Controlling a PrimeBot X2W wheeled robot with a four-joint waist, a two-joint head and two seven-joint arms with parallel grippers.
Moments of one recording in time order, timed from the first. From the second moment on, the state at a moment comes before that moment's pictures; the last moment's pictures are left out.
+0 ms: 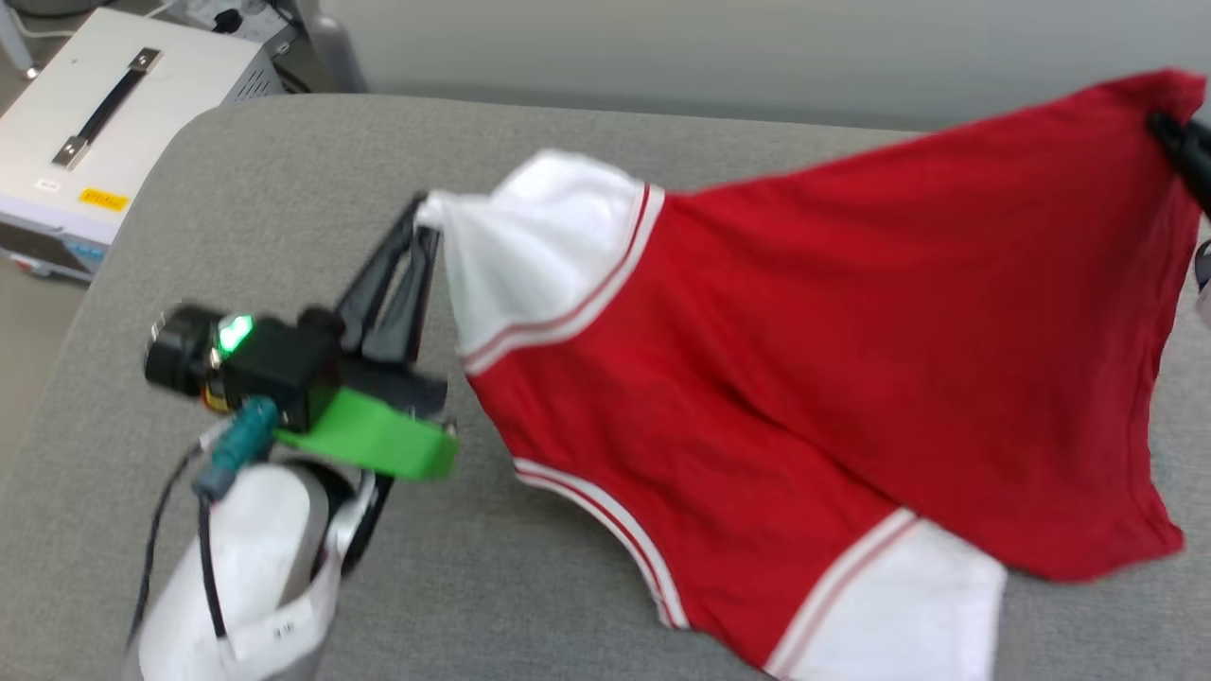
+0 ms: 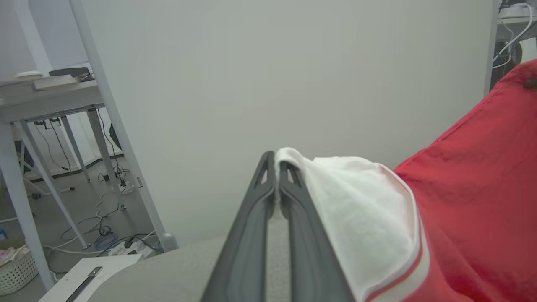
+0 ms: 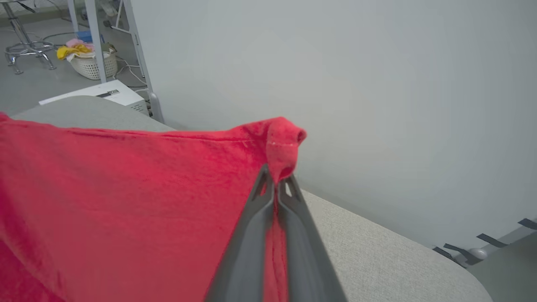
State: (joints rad) left arm -0.34 0.33 -0.31 -0.05 -0.26 -0.02 -0.20; right arm -0.63 -0.79 0.41 0.15 0.74 0.13 0.20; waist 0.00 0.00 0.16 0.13
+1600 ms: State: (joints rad) left arm -1.94 0.43 -0.51 0.69 -0.42 -0.13 -0.23; right arm -1.80 -0.48 0.35 0.65 0.41 0.13 0.06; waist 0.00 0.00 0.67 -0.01
